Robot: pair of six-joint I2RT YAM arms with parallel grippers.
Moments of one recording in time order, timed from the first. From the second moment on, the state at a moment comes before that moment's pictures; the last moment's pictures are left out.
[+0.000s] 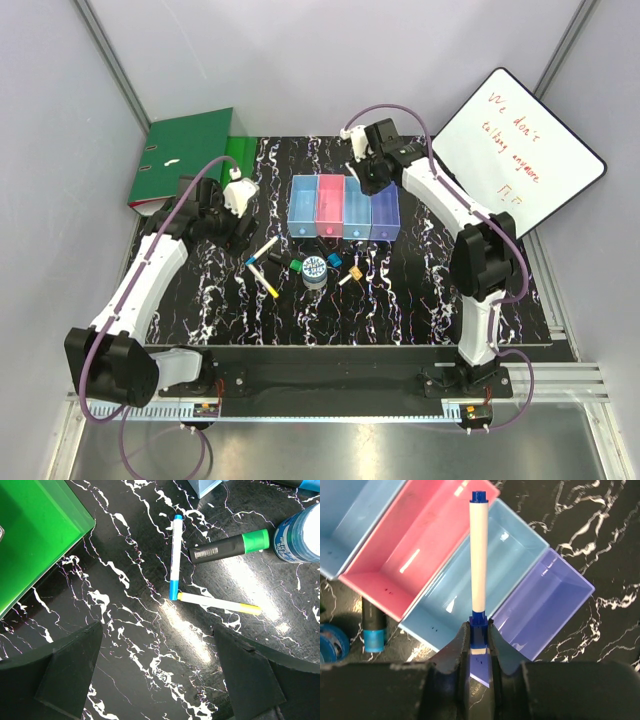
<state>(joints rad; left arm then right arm) -0.17 1.23 1.09 -0.74 0.23 0.47 0.46 2.00 1.84 -0.72 -0.06 -0.23</state>
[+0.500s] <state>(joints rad) -0.17 1.26 1.09 -0.74 0.23 0.47 0.39 2.00 1.71 -0.68 -0.05 -0.01</state>
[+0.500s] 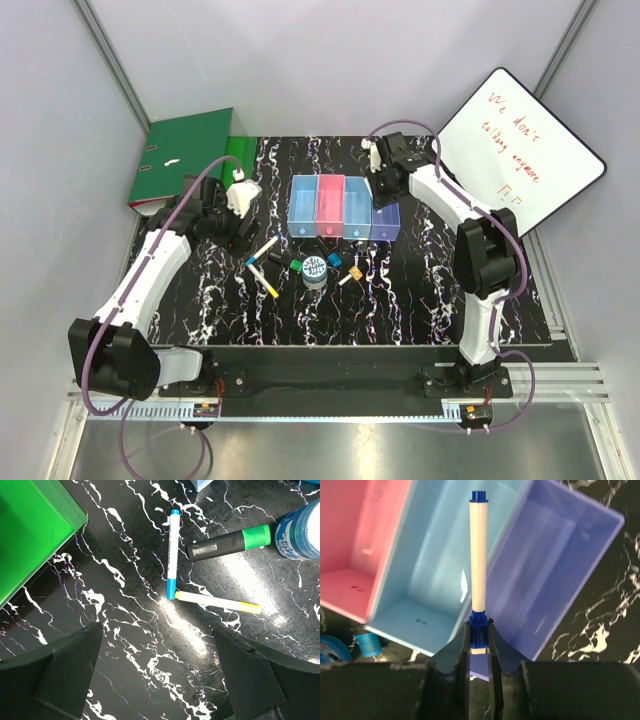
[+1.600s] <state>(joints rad) -0.18 1.29 1.13 -0.75 0.23 0.47 0.35 1.99 1.61 -0.68 -0.09 0.00</state>
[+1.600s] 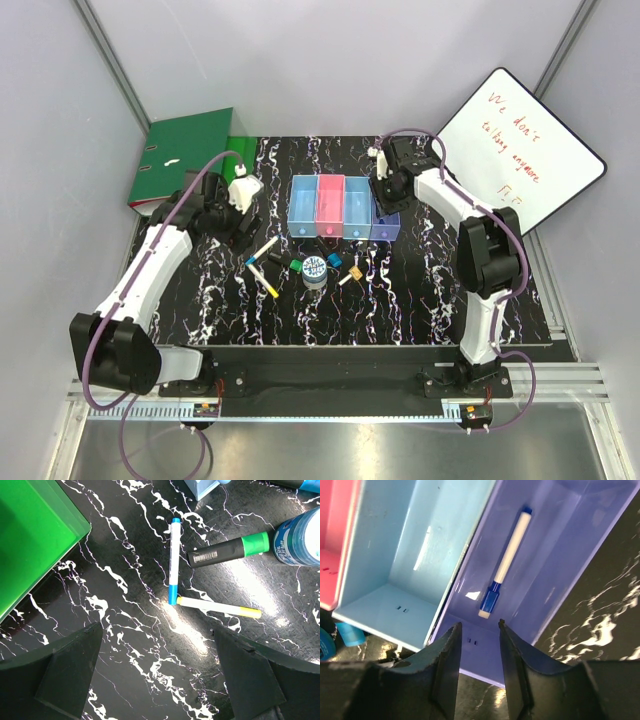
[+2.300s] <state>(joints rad) -0.20 1.20 1.13 -0.77 0.22 0.48 0.49 1.65 1.54 -0.91 -0.21 -0.77</state>
